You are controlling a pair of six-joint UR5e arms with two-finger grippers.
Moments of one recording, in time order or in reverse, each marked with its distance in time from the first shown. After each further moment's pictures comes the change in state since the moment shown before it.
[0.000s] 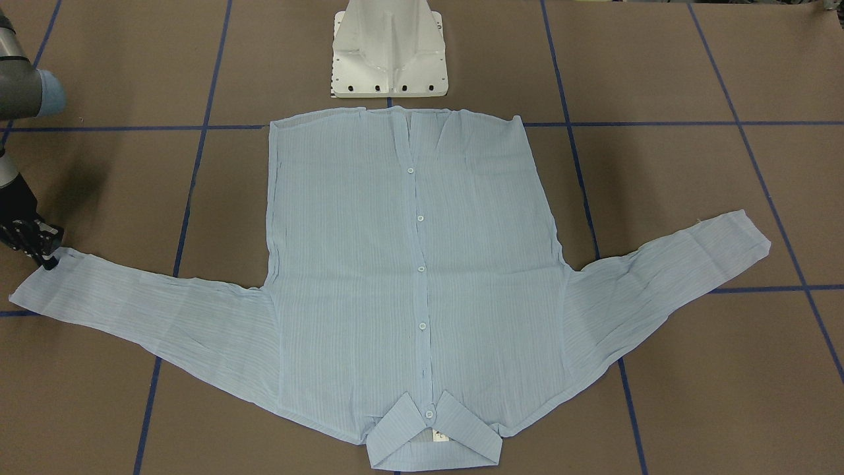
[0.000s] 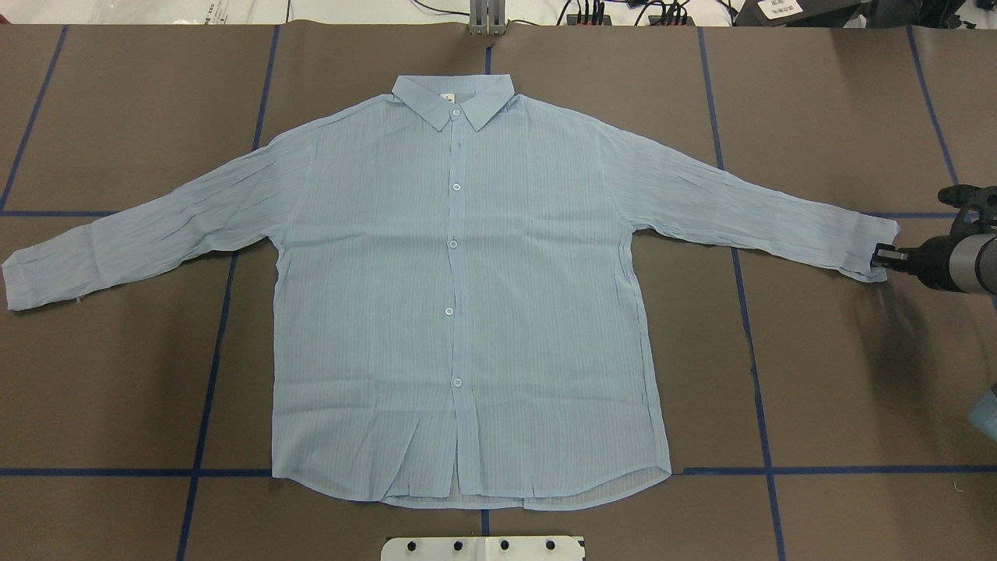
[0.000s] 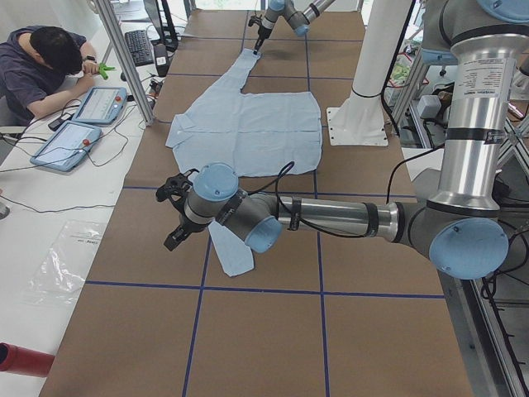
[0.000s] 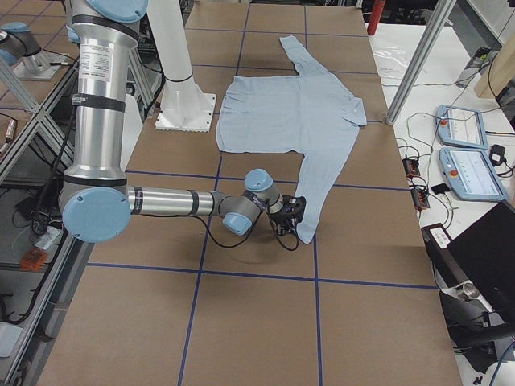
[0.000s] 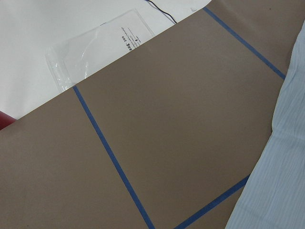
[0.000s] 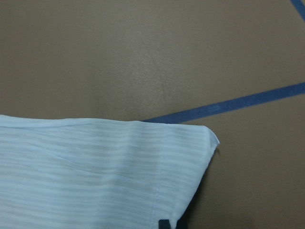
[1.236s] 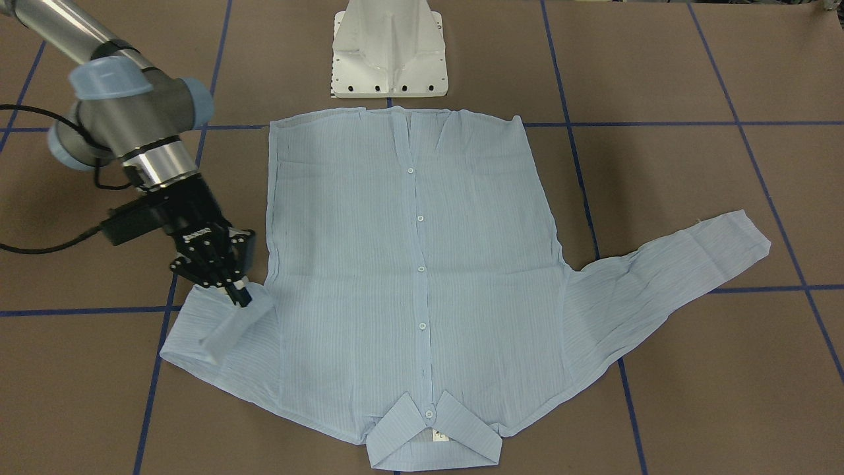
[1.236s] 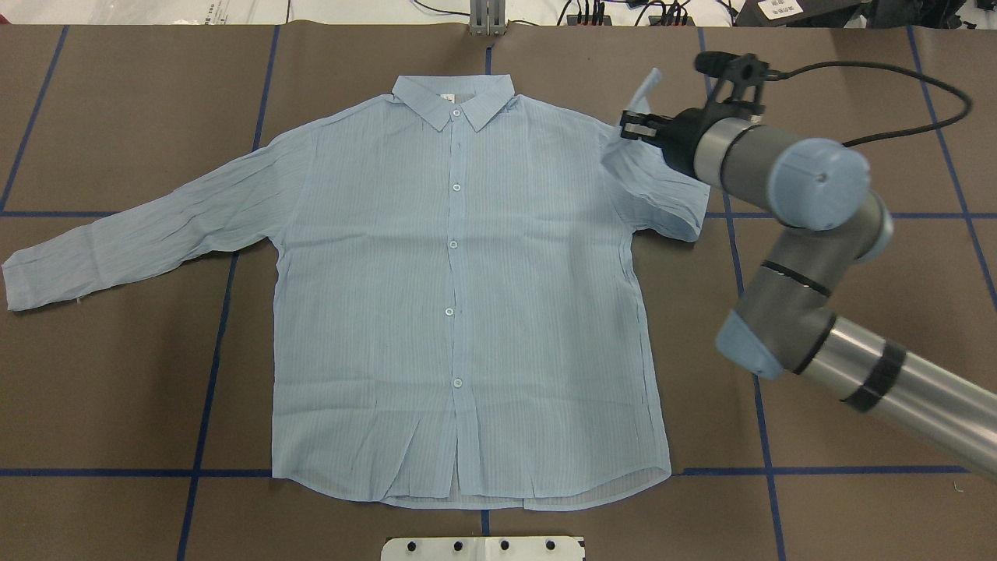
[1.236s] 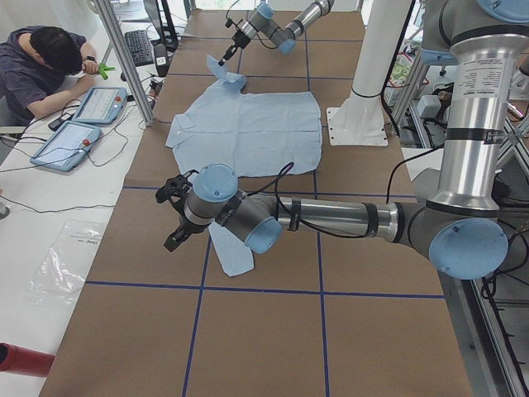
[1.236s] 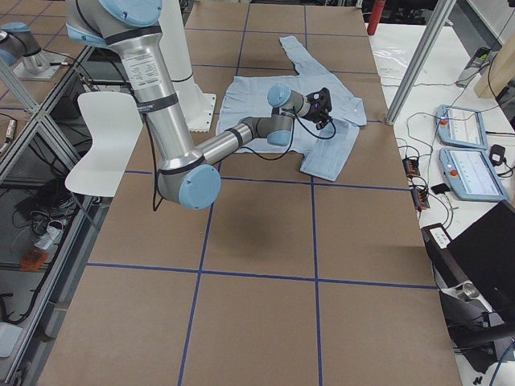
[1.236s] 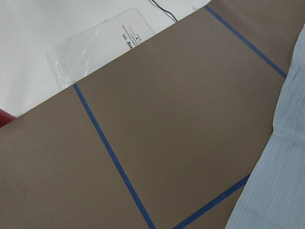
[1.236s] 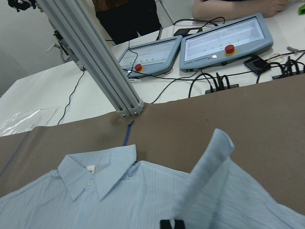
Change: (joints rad) left arm 0.001 0.000 0.004 0.001 0.001 -0.002; right arm -0.189 0.587 -0.003 -0.013 -0.334 0.000
